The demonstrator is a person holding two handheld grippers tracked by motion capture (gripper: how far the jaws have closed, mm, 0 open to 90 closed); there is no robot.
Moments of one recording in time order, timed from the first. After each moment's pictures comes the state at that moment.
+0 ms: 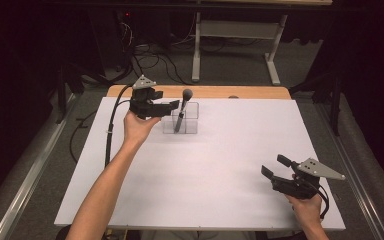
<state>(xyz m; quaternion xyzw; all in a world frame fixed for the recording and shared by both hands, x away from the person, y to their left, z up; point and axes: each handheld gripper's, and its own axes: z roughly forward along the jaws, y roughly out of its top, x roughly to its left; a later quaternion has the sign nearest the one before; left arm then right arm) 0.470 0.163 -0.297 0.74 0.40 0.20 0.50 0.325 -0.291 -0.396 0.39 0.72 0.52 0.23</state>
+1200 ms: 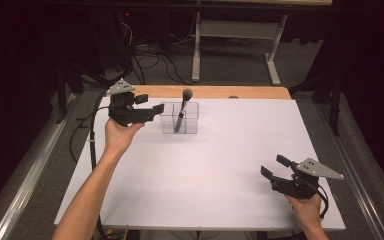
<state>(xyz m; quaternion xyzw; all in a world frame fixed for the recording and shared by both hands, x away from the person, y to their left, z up) 0.433 0.202 -0.284 0.73 0.40 0.19 0.52 0.325 -0.289 -0.397 0.39 0.73 0.52 0.23</state>
